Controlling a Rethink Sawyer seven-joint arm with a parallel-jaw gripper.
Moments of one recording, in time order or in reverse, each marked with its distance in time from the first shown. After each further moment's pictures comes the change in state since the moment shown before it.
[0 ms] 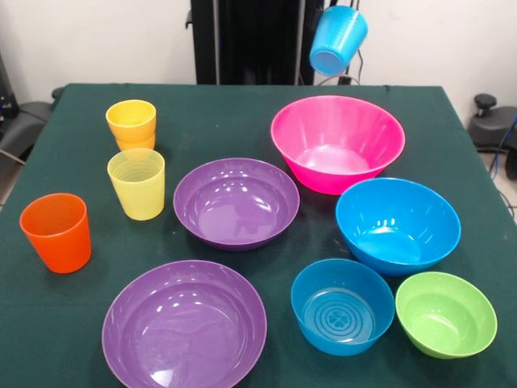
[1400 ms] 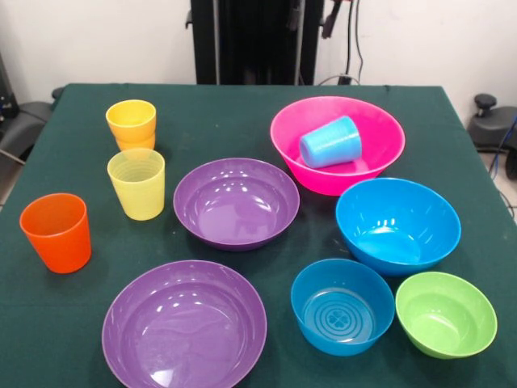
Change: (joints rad) arm -0.033 0.026 -0.015 0.001 0.010 -0.030 0.000
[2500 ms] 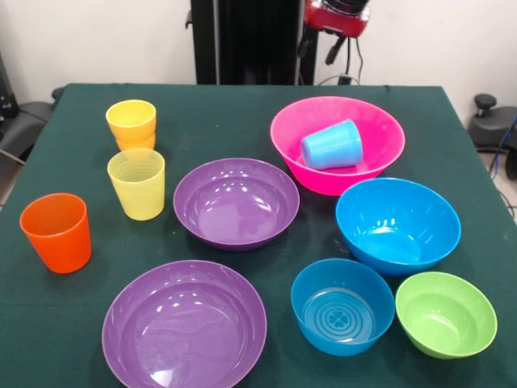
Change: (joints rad) arm 0.273 0.316 -0.145 -0.004 0.022 -0.184 0.023
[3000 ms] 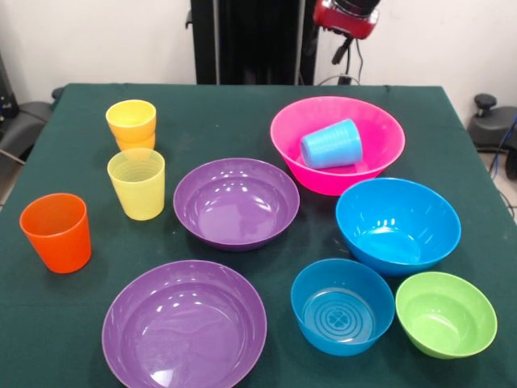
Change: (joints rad) arm 0.054 0.036 -0.032 -0.001 0.081 -0.005 0.042
